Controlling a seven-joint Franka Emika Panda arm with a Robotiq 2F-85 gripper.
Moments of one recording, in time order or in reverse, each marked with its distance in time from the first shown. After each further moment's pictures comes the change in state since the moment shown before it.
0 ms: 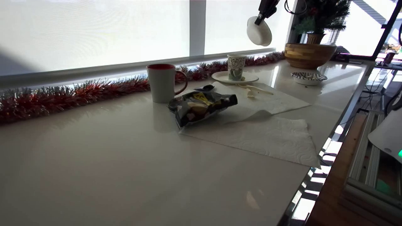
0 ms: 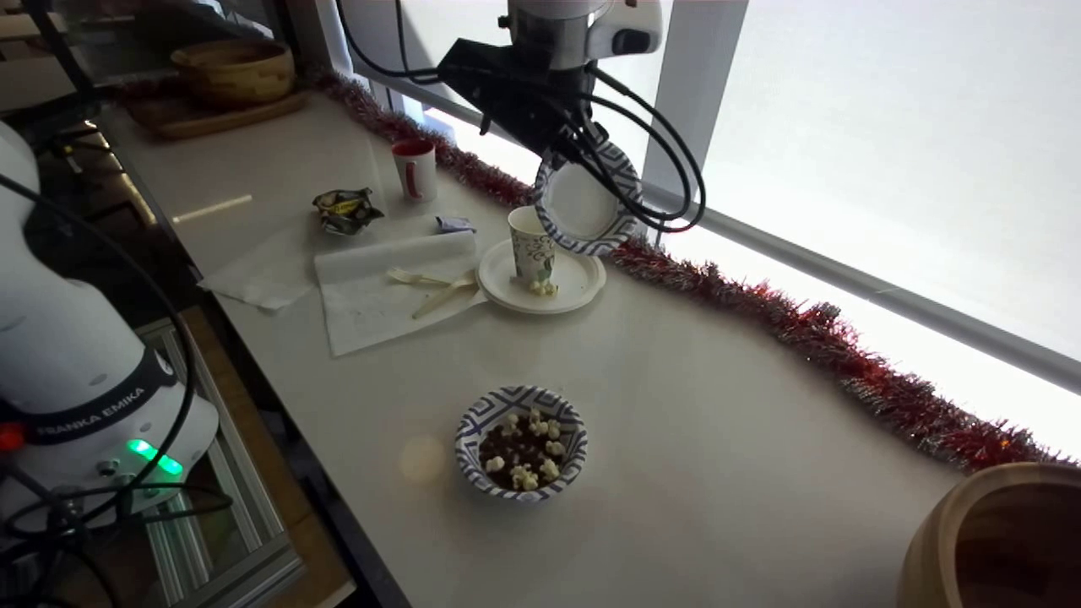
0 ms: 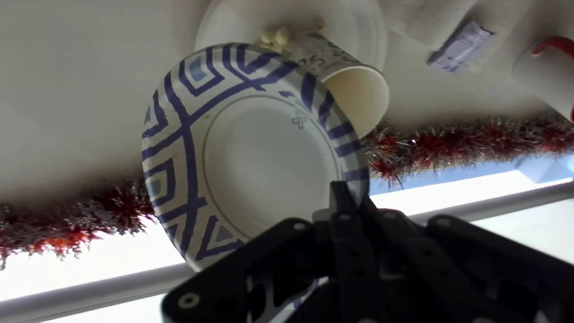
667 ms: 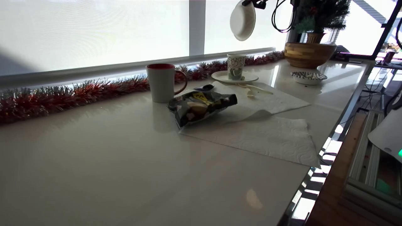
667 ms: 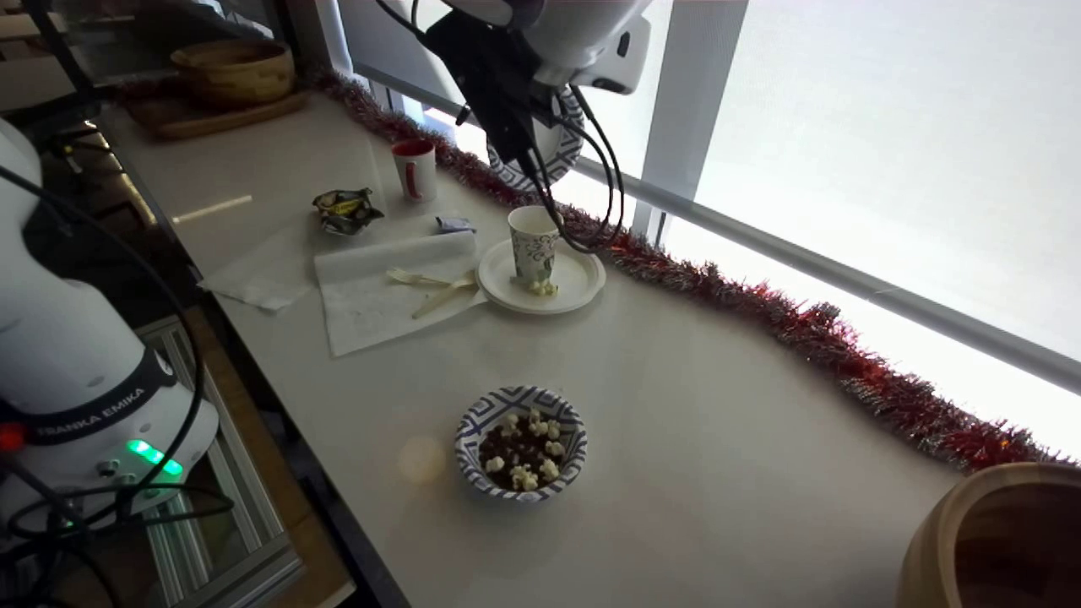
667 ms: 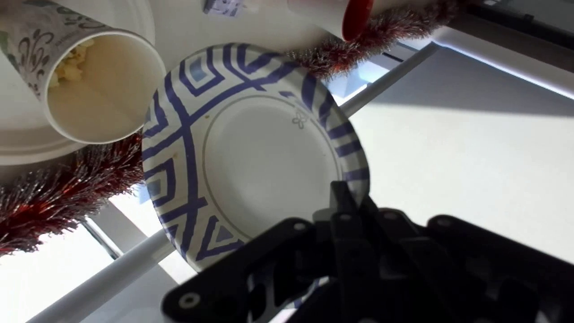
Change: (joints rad) arm -0.029 0.063 -0.036 0.078 0.471 -0.430 -0.077
